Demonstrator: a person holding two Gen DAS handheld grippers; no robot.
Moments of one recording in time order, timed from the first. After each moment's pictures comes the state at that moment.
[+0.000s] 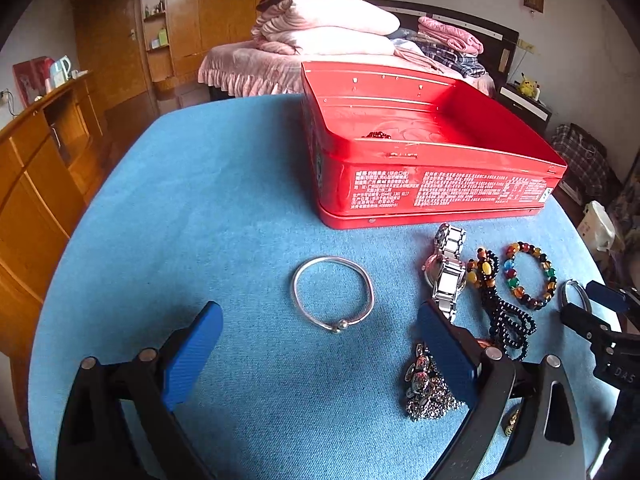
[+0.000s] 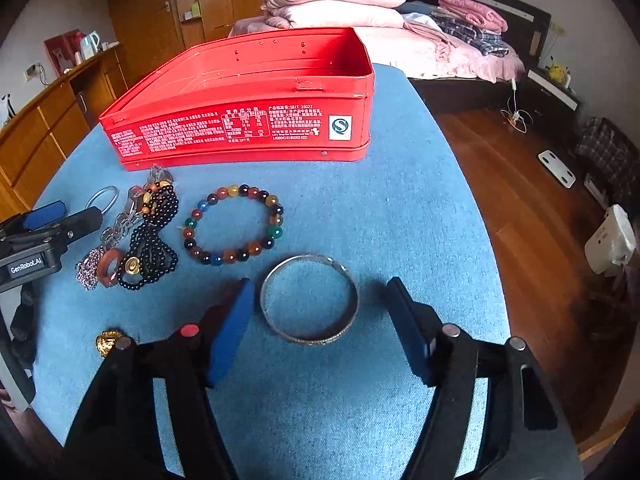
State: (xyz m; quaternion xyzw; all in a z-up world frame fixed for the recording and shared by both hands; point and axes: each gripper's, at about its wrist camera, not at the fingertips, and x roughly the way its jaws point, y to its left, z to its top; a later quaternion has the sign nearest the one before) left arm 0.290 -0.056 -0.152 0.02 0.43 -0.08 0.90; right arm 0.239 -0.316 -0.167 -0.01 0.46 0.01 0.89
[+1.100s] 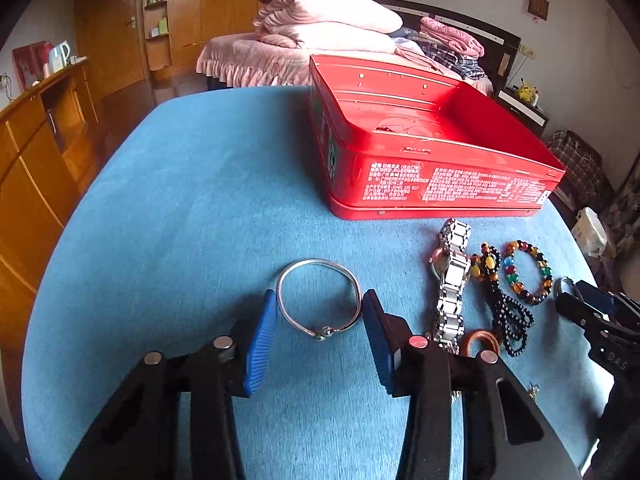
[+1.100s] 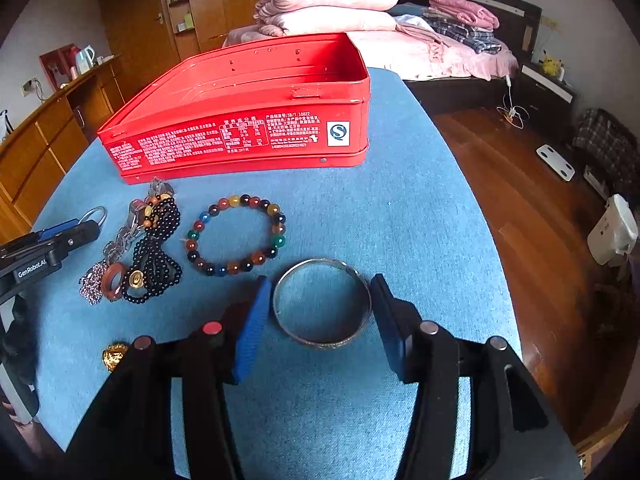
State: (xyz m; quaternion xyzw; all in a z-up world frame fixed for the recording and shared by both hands) left arm 0.280 -0.038 -0.152 0.00 0.44 -0.09 0.89; right arm 0.240 -0.315 -0.168 0.02 0.44 0.00 0.90
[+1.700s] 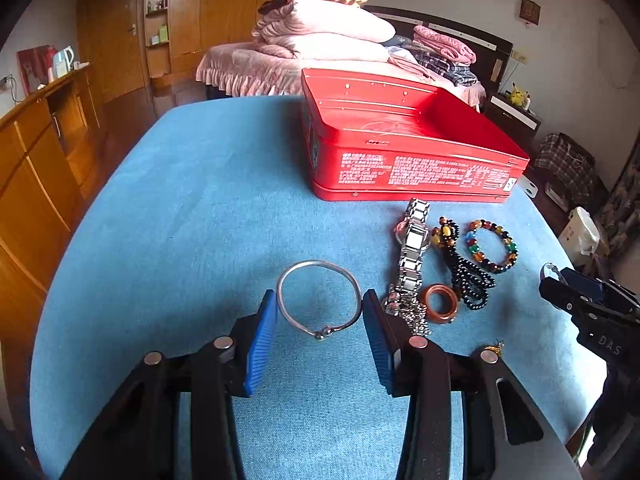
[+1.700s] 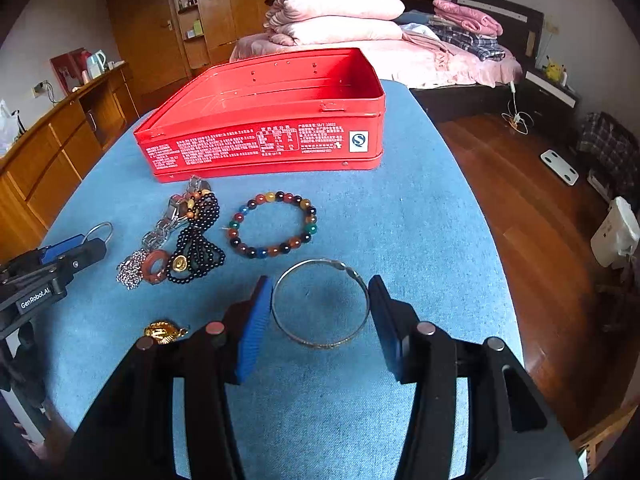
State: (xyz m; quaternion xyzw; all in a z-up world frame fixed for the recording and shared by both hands) left arm 0.238 -0.043 -0.133 0.00 0.42 -0.09 0.90; right arm 0.213 -0.301 -0.149 0.02 0.43 0.02 0.90
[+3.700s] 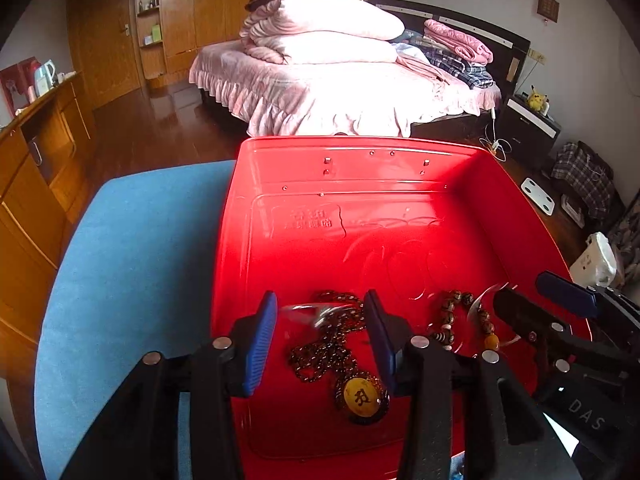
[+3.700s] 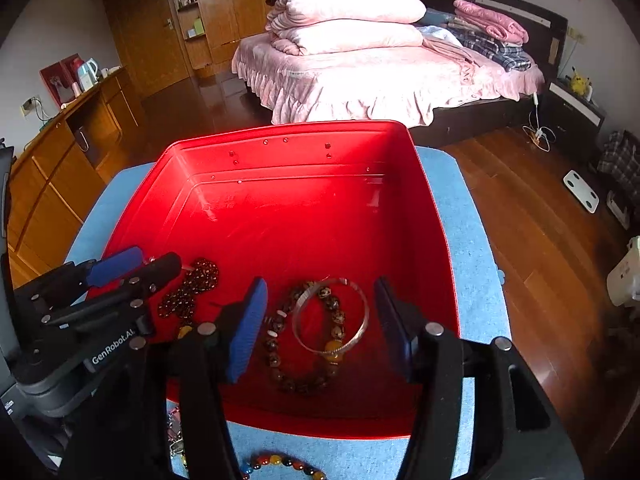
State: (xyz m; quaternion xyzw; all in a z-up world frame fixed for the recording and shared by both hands) left arm 0.428 -0.117 -0.115 0.01 0.44 -0.08 0.90; right arm 0.406 -0.294 -0.114 0.02 0.44 0.03 0.90
